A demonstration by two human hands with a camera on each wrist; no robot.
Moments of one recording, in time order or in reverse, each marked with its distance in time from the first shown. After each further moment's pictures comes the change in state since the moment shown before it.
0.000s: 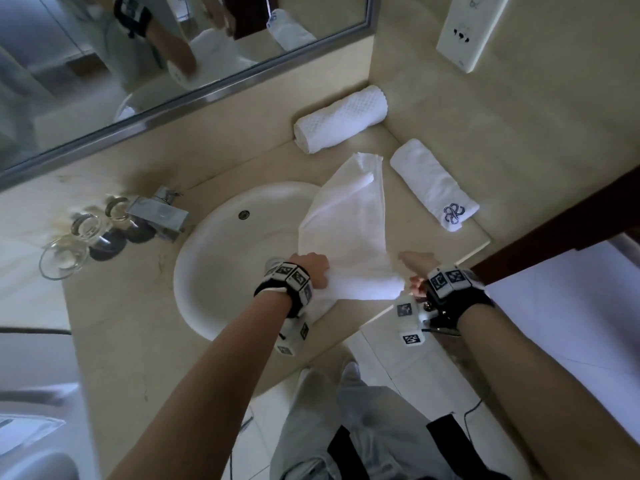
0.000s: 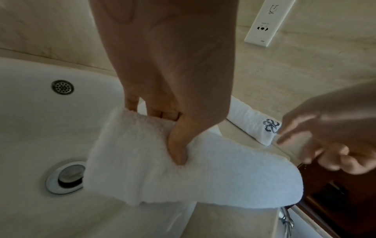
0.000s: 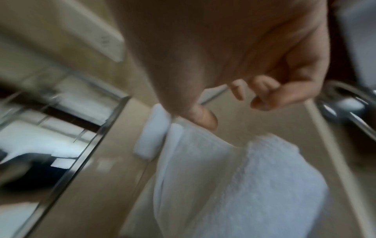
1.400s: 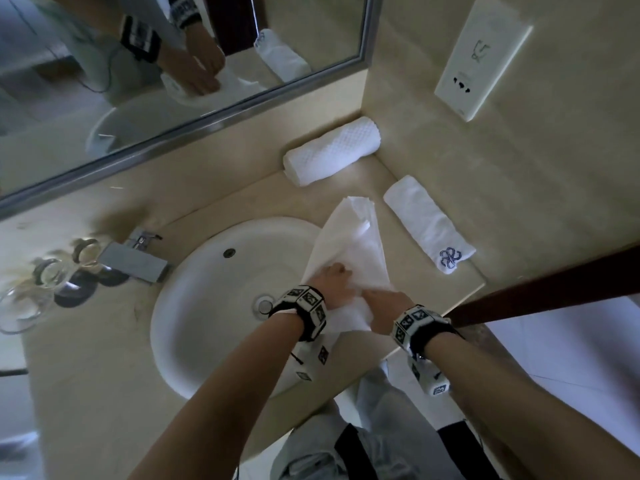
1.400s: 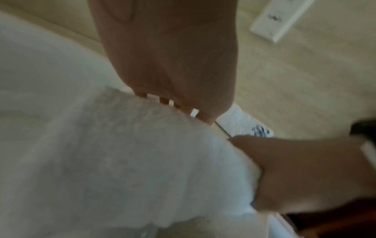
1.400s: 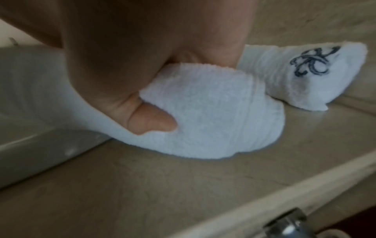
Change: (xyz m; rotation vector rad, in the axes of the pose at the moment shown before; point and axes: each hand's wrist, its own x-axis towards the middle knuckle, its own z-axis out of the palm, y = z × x) left_hand 0.067 0.029 -0.038 -0.098 0.085 0.203; right_hand 0.049 -0.022 0.033 -1.277 -0.006 -0.642
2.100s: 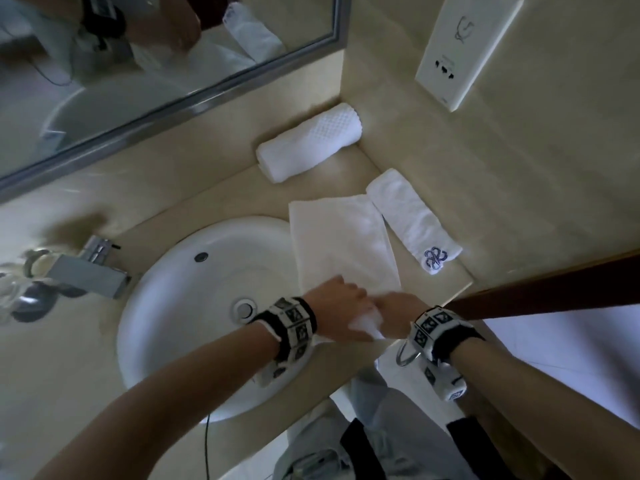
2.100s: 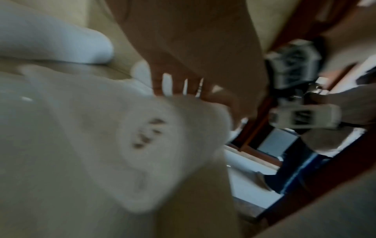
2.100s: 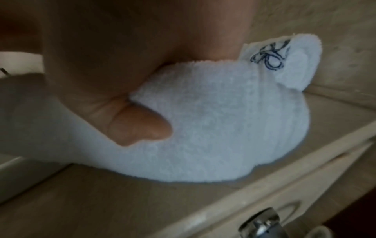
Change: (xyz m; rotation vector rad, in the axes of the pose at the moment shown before) left_hand -0.005 0.052 -0.016 0.421 0.063 0.498; right_hand -0.012 0.052 -0.015 0.046 -0.139 -0.037
